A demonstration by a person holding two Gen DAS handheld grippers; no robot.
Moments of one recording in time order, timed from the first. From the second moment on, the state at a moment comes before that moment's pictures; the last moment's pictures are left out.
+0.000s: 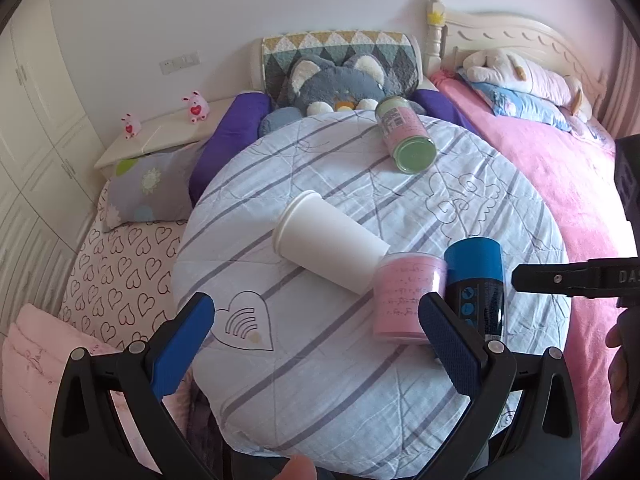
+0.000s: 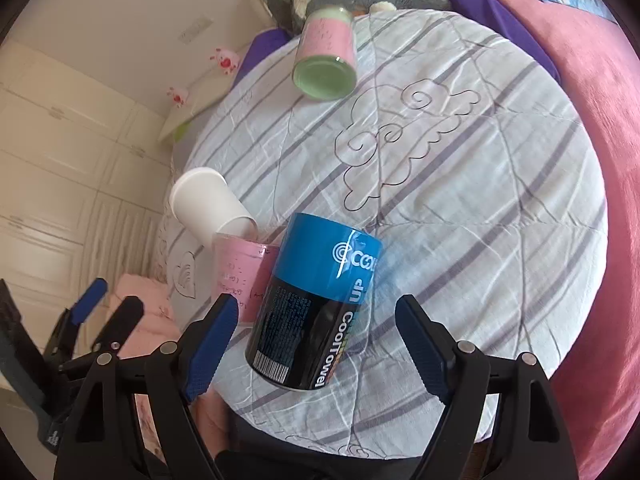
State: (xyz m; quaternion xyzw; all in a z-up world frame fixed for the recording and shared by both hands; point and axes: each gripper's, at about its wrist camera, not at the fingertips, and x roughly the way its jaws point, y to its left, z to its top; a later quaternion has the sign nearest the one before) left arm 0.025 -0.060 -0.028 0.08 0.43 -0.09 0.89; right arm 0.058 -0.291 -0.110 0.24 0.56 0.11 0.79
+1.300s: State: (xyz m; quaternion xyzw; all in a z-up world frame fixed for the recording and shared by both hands) left arm 0.025 -0.194 -0.061 0.13 0.47 -0.18 0.85; right arm -0.059 -0.341 -0.044 0.21 0.46 0.03 0.86
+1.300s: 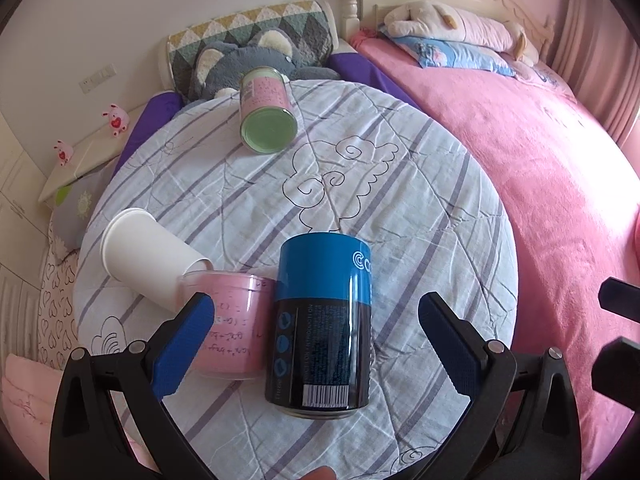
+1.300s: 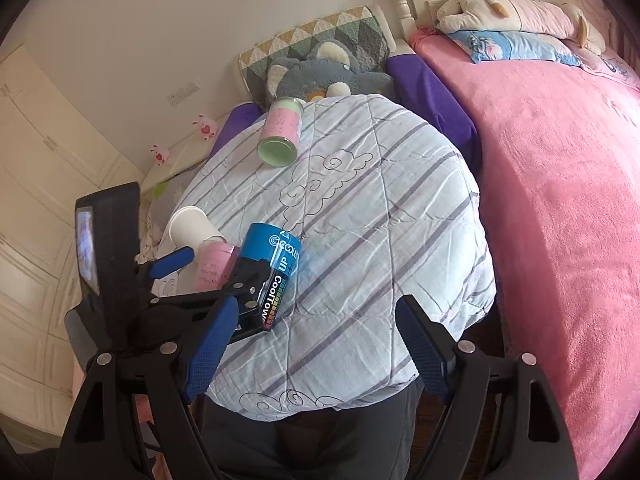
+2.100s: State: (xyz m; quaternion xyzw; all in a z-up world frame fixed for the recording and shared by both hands) left arm 0.057 -0.215 -0.093 0.18 0.48 -0.16 0.84; right arm -0.010 -0.363 -0.075 0.22 0.47 -0.01 0.85
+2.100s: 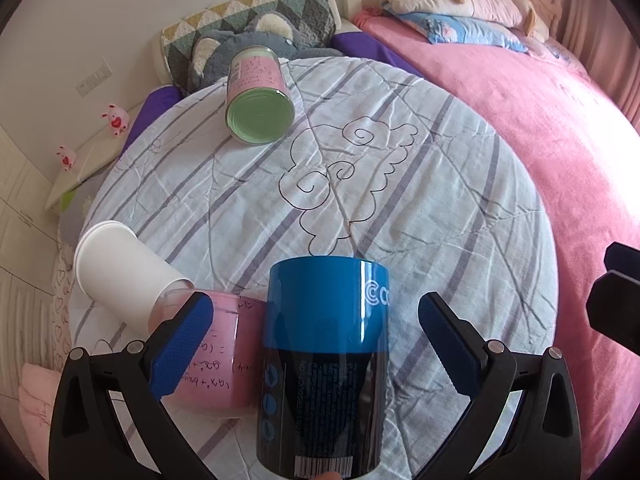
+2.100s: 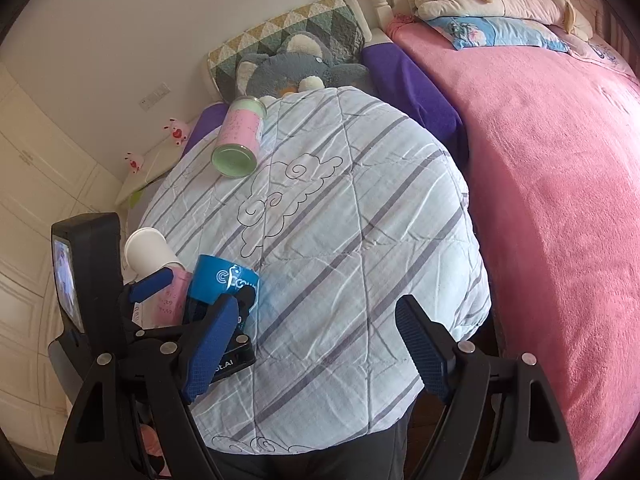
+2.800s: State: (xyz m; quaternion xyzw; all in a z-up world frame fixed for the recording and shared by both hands) left arm 0.053 -0.210 -0.112 0.14 0.56 -0.20 0.79; right arm -0.008 -0.362 -0.079 0.22 0.47 0.00 0.85
